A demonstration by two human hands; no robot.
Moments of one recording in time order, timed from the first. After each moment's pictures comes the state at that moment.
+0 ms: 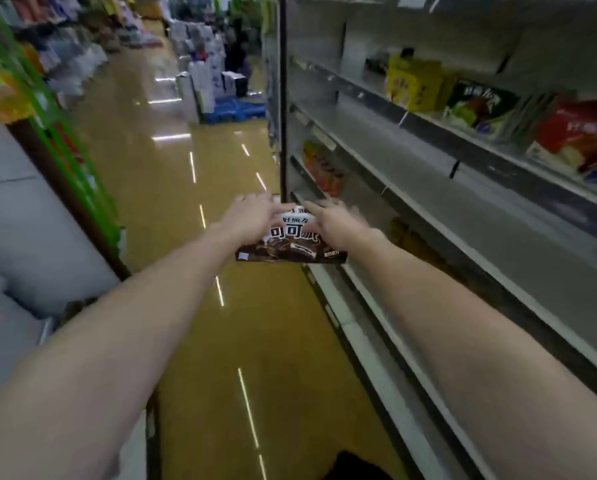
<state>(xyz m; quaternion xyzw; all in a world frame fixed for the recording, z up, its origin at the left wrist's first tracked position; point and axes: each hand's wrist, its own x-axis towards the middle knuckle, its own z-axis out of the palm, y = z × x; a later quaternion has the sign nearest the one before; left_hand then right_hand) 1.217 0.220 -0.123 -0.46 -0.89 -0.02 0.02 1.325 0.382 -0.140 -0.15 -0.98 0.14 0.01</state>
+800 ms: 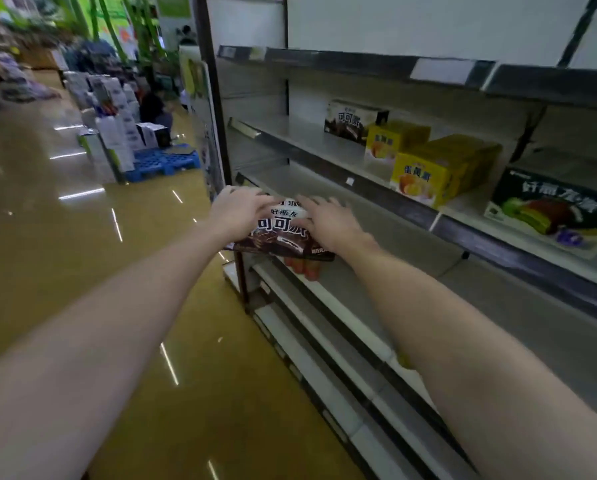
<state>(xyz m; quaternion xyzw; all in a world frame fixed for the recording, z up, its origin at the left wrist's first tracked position) 0.830 0.497 -0.067 -0.59 -0.79 -0.07 0.15 0.995 0.619 -0.078 -0.28 -0.96 0.02 0.10</state>
